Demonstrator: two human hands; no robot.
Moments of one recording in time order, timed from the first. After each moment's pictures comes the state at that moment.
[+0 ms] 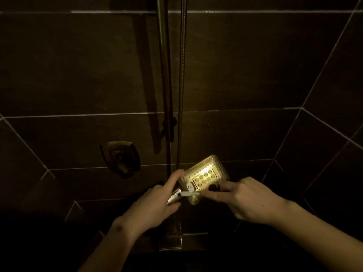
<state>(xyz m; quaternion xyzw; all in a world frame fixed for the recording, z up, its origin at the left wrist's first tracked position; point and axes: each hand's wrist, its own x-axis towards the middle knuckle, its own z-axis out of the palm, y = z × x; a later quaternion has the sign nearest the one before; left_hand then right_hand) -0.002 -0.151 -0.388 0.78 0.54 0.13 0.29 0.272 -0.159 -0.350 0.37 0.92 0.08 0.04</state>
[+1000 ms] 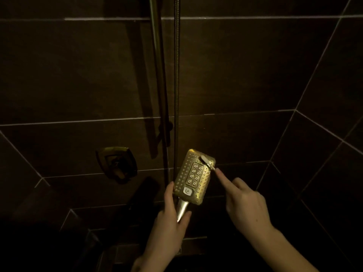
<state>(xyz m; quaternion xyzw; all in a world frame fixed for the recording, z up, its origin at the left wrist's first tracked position) 0.043 -0.188 -0.430 0.63 0.60 0.32 0.37 0.248 -0.181 -0.385 0.63 0.74 0.01 -0.23</state>
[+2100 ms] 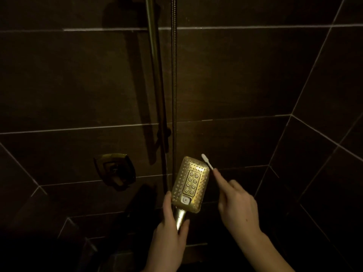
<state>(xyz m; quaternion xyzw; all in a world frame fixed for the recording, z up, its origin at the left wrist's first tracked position) 0.053 -0.197 -0.422 0.61 0.65 0.29 0.35 0.228 -0.171 -0.384 0.67 0.69 -0.02 -0.29</state>
